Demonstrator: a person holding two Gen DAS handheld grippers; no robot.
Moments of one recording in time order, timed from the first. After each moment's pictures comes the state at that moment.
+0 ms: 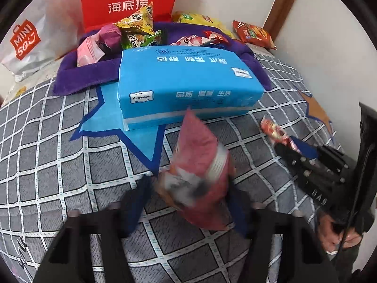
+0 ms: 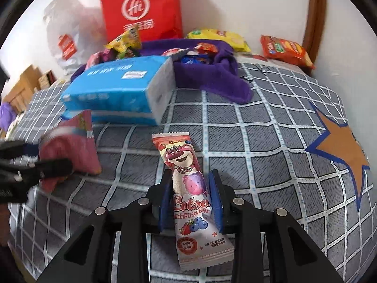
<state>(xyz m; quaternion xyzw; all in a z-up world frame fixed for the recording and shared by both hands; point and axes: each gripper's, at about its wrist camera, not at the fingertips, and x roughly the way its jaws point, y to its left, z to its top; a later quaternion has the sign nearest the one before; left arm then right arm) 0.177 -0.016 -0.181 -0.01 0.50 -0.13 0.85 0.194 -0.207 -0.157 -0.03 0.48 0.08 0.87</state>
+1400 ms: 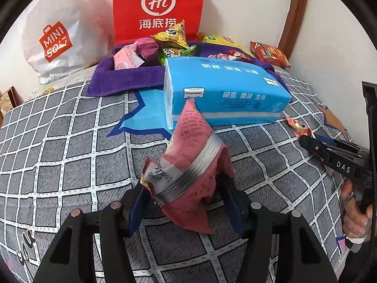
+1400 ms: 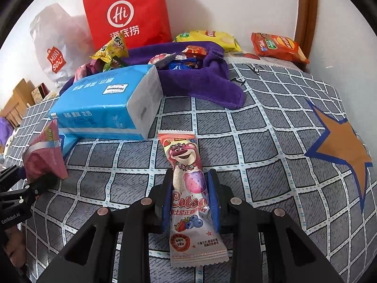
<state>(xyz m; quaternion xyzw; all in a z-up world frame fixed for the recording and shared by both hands) 0.157 0.016 -0.191 0.00 0.44 -0.08 0.90 0.209 -0.211 -0.157 -0.01 0.48 0.06 0.87</state>
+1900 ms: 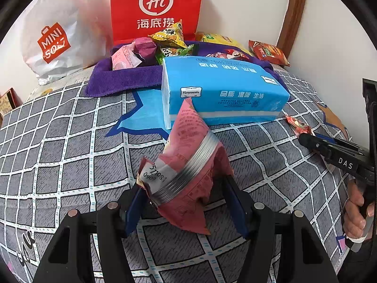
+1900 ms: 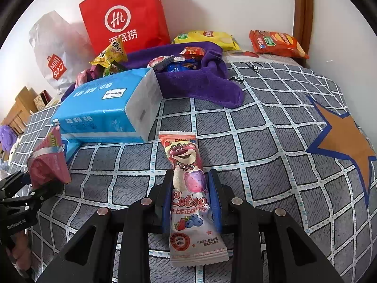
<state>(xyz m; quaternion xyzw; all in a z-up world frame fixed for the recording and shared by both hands) 0.158 0.016 -0.189 0.00 0.44 -0.08 0.89 0.208 -0.217 -0.156 0.02 0.48 0.07 0.87</state>
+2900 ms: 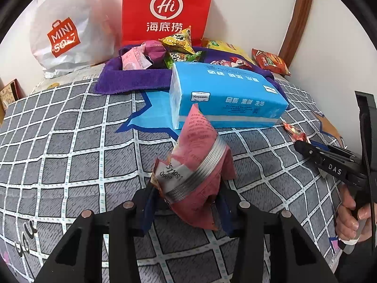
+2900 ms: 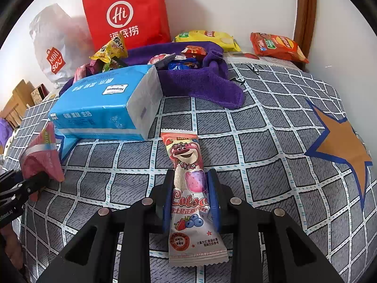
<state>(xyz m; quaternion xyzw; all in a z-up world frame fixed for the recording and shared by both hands) 0.148 0.028 -0.181 -0.03 0.43 -0.08 0.90 0.210 -0.212 -0.156 -0.01 0.48 0.06 0.87</state>
